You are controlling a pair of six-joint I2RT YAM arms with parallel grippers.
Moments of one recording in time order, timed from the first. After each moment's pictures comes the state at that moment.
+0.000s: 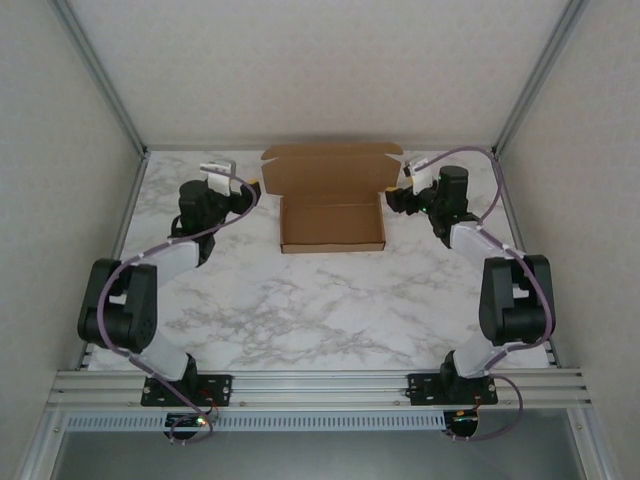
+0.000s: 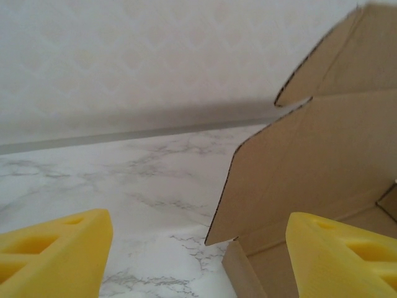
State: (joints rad) left arm -0.10 1.61 0.82 0.60 0.29 -0.08; right arm 0.10 1.63 0.99 0.21 -0.44 -0.27
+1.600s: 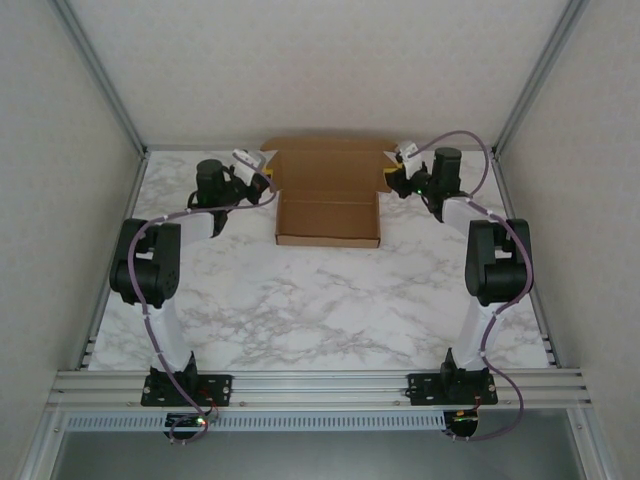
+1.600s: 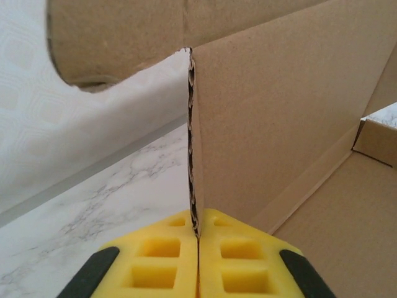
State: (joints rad) left arm -0.11 1.93 1.12 0.57 0.60 0.20; right arm 0.09 1.92 1.25 0.25 -0.65 -0.36
